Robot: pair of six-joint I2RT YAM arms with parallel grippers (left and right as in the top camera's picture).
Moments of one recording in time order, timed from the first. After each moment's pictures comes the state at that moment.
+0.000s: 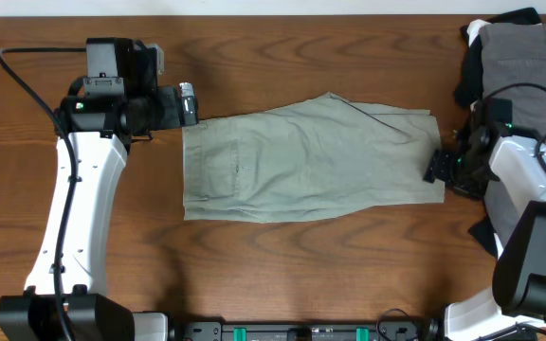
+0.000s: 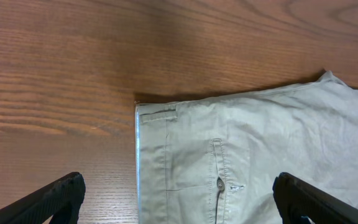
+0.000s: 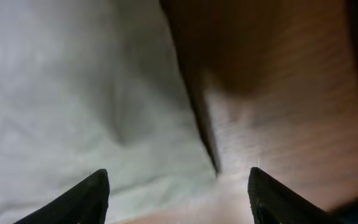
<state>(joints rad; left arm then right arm) 0.01 1.54 1.42 -0.87 0.19 -0.12 -0.21 1.75 1.08 -0.81 -0.10 0.22</state>
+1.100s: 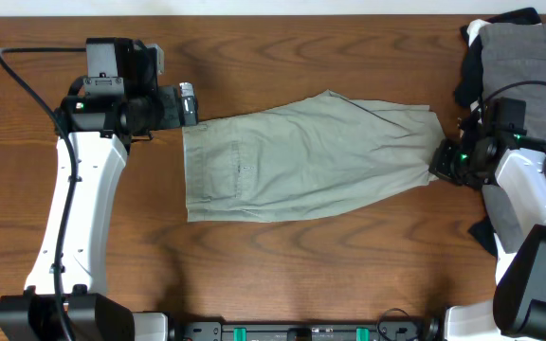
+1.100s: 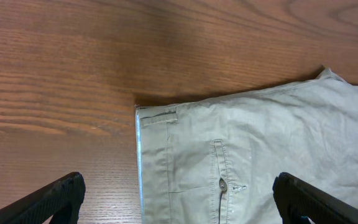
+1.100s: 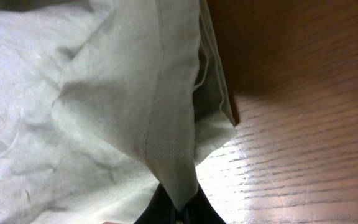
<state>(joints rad) 0.01 1.54 1.42 -0.87 0.19 -0.12 -0.22 1.65 1.03 -0.71 -0.27 0.22</state>
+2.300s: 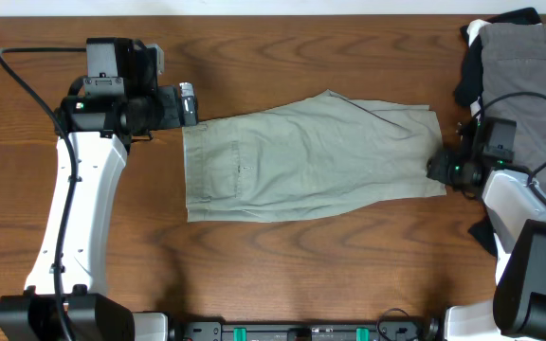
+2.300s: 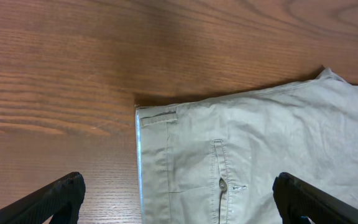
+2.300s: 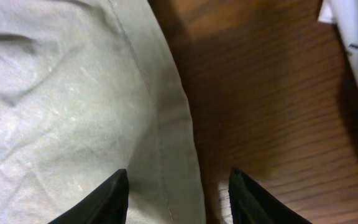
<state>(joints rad) 0.01 1.54 1.42 -0.87 0.19 -0.12 -0.22 1.65 0.81 -0.29 -0.14 0.18</state>
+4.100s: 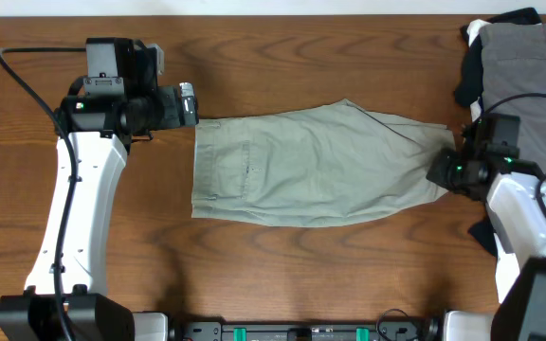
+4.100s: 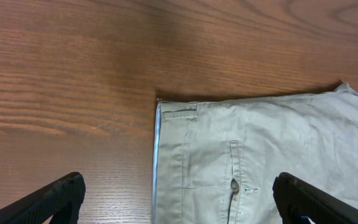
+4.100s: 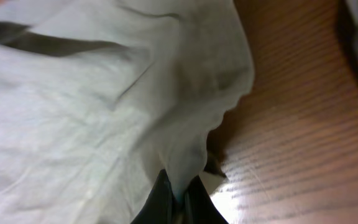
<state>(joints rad) 0.01 1.54 1.42 -0.87 0.19 -0.12 -0.18 1.53 0.88 -0.54 -0.15 0.31</state>
